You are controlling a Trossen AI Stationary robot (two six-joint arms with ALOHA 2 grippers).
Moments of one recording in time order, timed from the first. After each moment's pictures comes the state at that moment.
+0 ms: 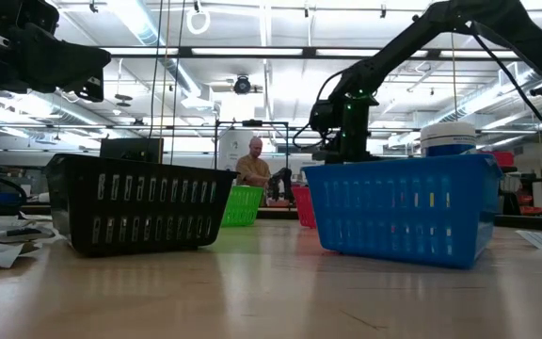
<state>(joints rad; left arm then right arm) -0.01 0.01 0.01 0.09 0.11 0.08 -0.75 2.09 1.67 -0.99 0.04 0.30</state>
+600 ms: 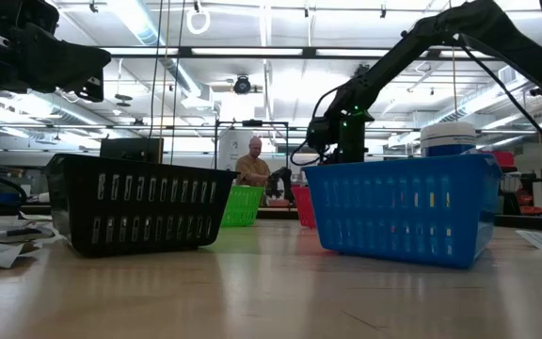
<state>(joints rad) -0.01 0.01 0.01 0.09 0.11 0.08 -0.75 2.18 1.67 -0.96 0.04 0.31</state>
